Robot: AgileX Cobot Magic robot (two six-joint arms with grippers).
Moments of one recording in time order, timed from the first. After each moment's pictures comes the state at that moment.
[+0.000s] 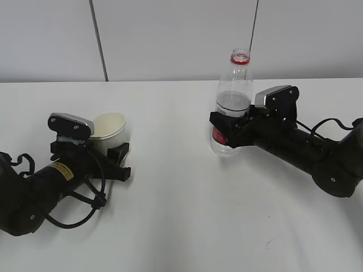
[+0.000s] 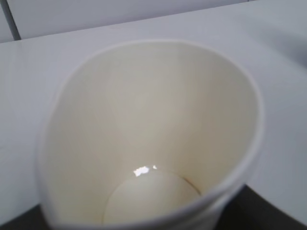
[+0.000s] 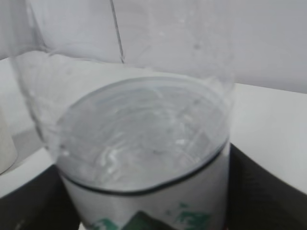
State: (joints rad) left arm -0.36 2.20 -0.68 0.09 -1.14 0.00; right arm 0.13 2.19 -0.90 -0.48 -1.14 0.24
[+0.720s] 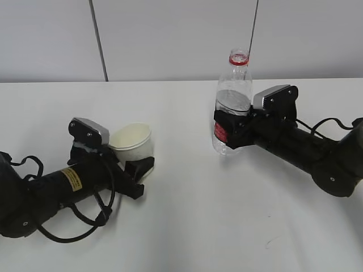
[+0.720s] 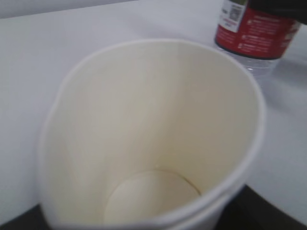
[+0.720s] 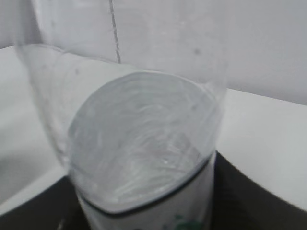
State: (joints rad) left arm -0.36 2.20 -0.68 0.42 -1.15 -0.15; right arm 0.13 2.19 -0.90 -0.47 -1.14 0.18
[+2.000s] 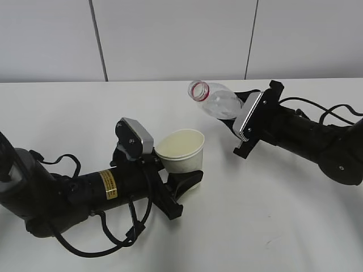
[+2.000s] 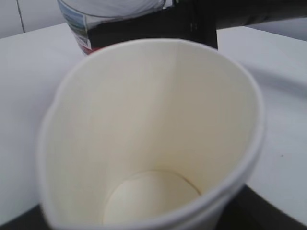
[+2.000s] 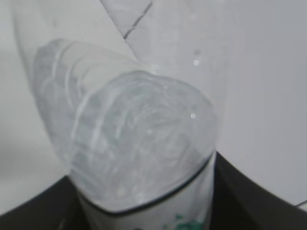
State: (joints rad) left arm -0.54 2.17 -0.75 0.56 -1.14 -0.19; right arm 0.13 2.10 -0.90 -0.54 -1.04 -0.58
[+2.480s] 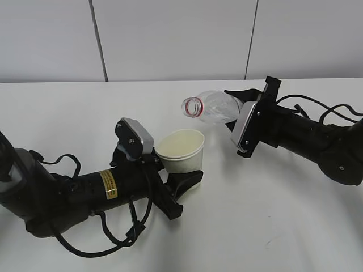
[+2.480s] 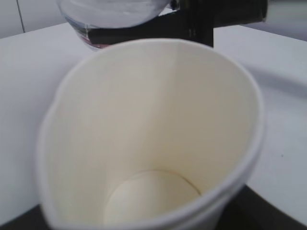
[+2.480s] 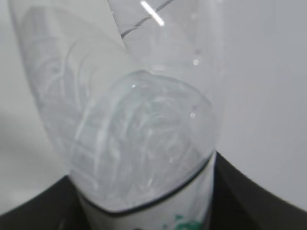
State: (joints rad) left arm -0.54 2.17 -0.75 0.56 -1.14 -0.19; right arm 0.13 2.10 -0.90 -0.54 -1.06 -0.83
